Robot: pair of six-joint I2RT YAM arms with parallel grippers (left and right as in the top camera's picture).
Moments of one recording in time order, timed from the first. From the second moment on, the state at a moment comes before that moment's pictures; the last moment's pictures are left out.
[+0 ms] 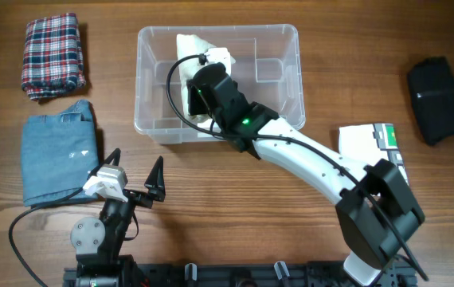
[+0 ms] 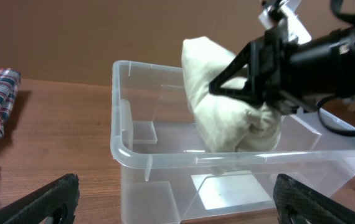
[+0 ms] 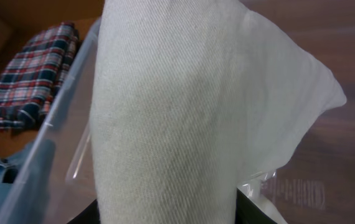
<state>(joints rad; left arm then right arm) 0.05 0.01 0.01 -0.05 0.31 -0.20 0.75 1.86 1.34 -0.09 0.21 0.55</state>
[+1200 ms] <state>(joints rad) 0.05 0.01 0.01 -0.05 0.31 -0.20 0.75 1.90 1.34 -0.01 0.17 0.36</state>
